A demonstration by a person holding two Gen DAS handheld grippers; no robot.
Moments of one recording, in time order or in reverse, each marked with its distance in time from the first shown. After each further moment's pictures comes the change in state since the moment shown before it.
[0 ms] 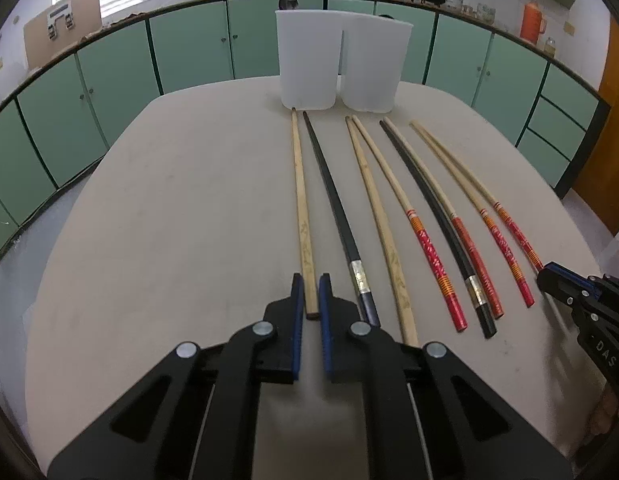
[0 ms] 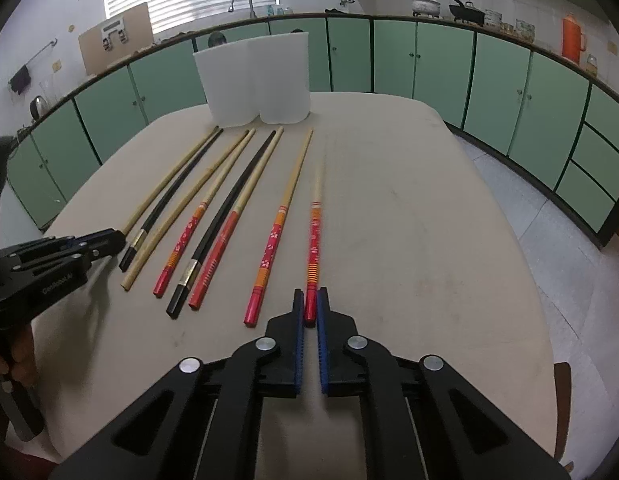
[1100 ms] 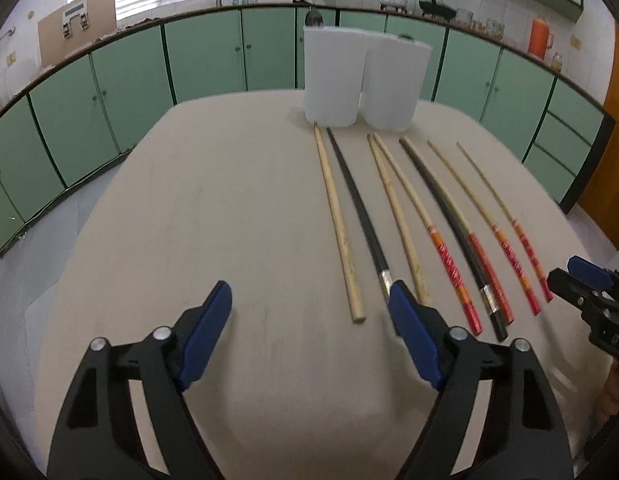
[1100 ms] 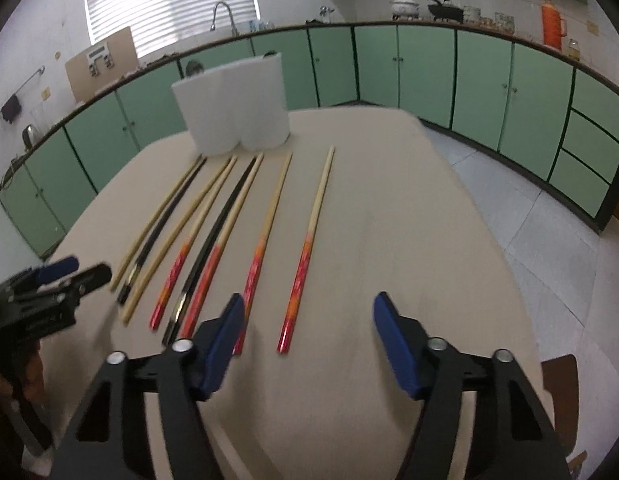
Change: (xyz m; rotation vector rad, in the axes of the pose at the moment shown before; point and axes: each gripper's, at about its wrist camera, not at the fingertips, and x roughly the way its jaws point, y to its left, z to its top) left arm -0.005 0.019 -0.003 -0.022 -0.031 0.027; right arm -0.001 -0.010 0.003 0.069 -0.015 0.008
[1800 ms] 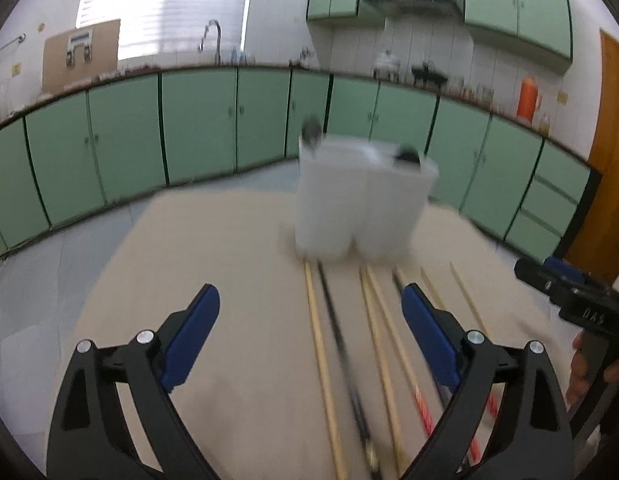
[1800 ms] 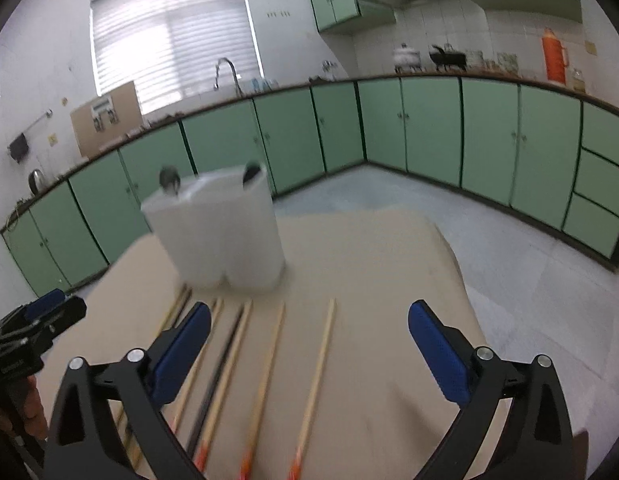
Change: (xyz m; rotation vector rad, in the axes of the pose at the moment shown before) left arm -0.002 0.008 0.091 -0.043 -0.229 -0.078; right arm 0.026 -0.014 0.108 0.022 -0.199 0.025
